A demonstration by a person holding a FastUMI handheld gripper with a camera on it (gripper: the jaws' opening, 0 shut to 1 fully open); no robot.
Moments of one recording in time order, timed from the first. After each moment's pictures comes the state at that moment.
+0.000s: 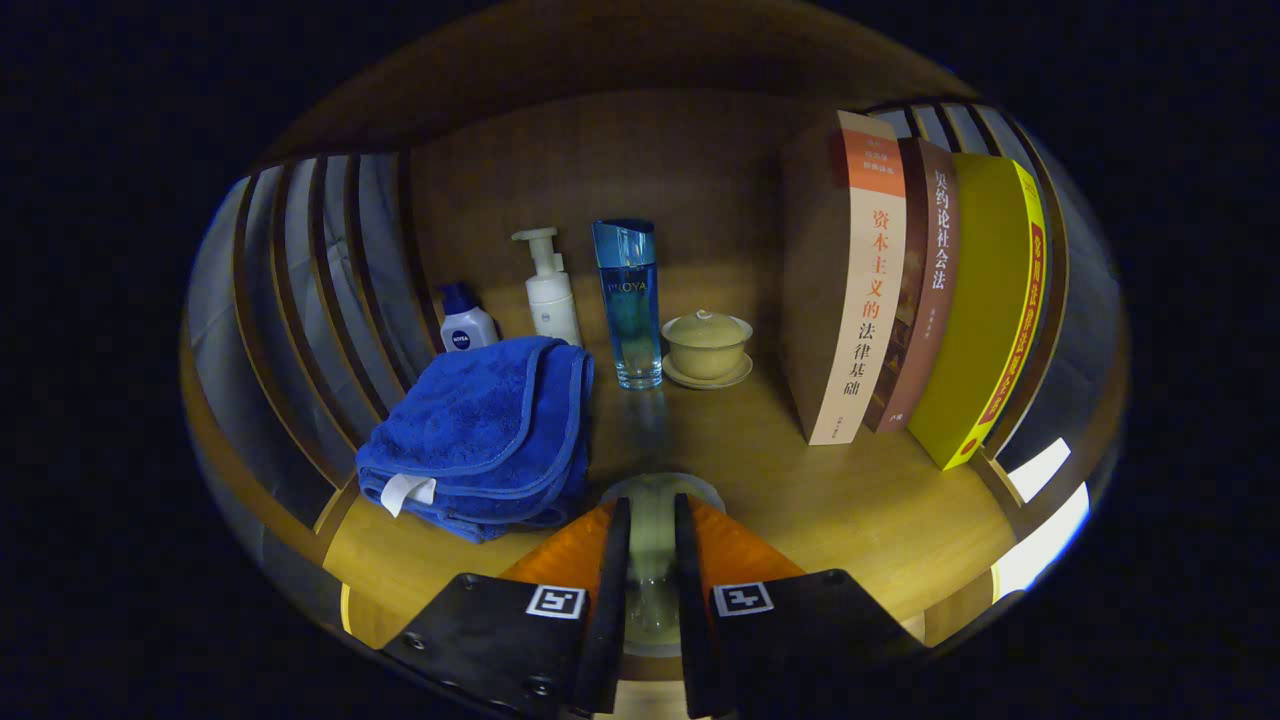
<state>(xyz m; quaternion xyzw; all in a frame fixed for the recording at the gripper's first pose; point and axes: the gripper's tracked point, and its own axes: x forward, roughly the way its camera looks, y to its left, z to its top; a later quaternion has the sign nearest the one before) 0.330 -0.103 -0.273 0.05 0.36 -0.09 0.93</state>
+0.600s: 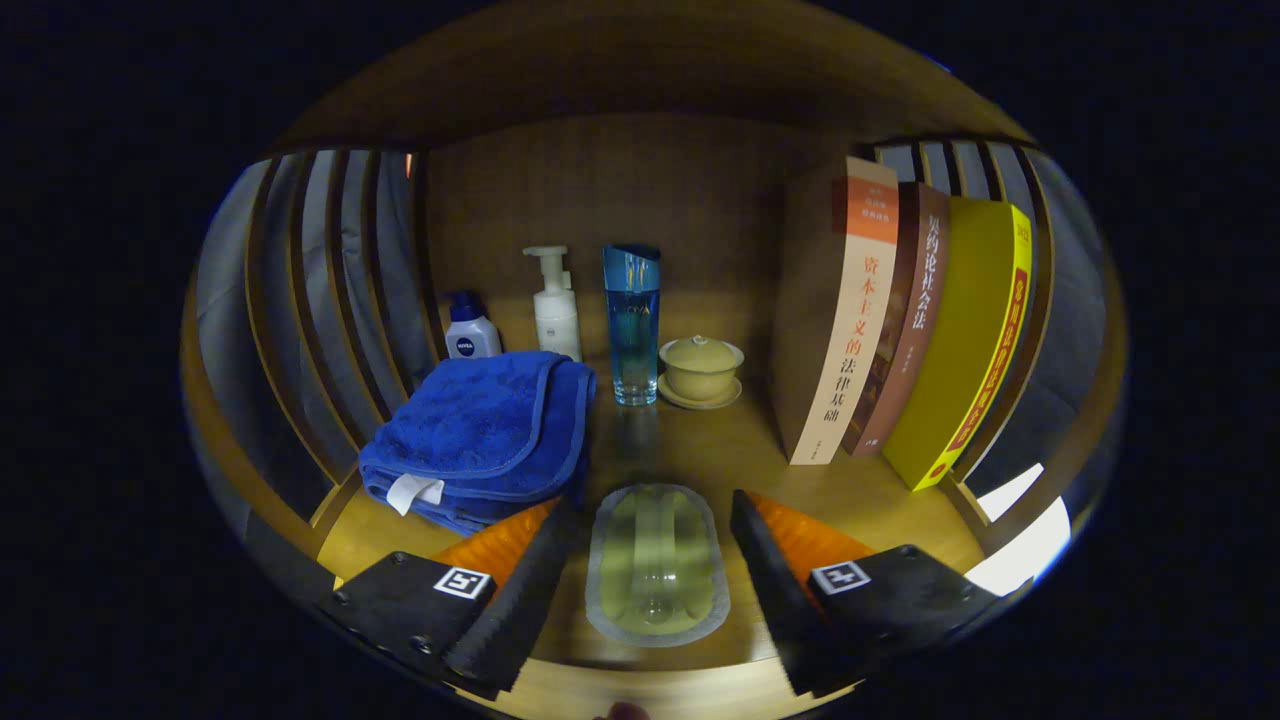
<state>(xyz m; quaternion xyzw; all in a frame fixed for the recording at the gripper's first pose) 0.339 -0.101 -0.237 0.00 0.30 -0.10 0.95</state>
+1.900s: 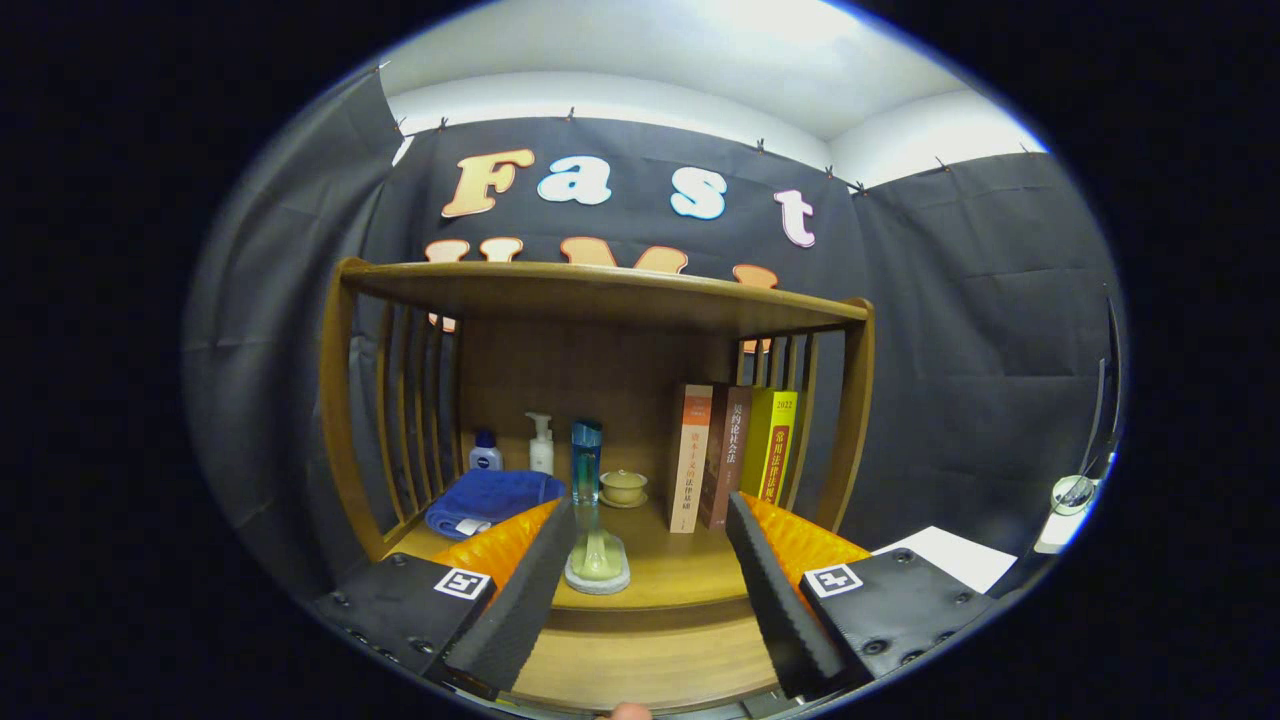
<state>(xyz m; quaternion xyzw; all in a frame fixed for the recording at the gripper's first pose) 0.161 -0.085 -0.007 -0.06 0.07 -0.16 0.98</state>
